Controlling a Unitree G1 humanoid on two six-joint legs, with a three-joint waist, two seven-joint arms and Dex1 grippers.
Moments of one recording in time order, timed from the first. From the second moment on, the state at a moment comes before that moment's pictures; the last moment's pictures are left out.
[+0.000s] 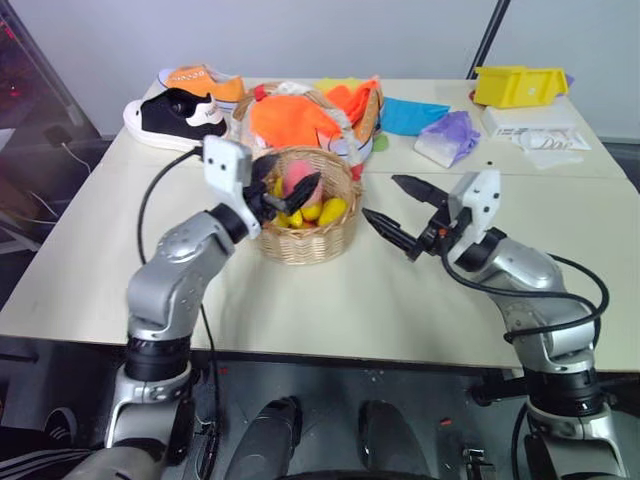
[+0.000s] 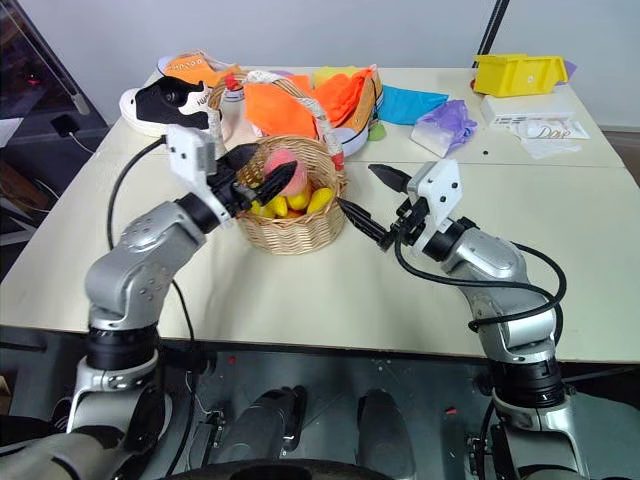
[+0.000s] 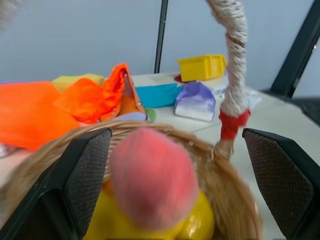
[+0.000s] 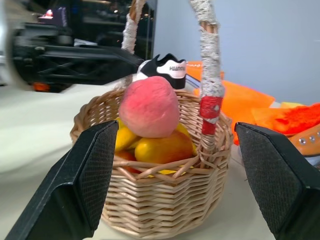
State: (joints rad) left arm -0.44 0.38 0.12 -0.39 -0.56 0.65 -0.41; right arm -0.36 -0.45 -0.05 -0.34 0.46 0.38 0.58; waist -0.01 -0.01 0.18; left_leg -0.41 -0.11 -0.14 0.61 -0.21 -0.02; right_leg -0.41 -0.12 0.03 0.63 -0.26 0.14
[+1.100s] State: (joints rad) left arm 0.22 0.56 0.53 -0.56 -0.76 0.40 -0.74; right arm -0.65 -0.25 0.05 0.12 0.28 0.25 0.53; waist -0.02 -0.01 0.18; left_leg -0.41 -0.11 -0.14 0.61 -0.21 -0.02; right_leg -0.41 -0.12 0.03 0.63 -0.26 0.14
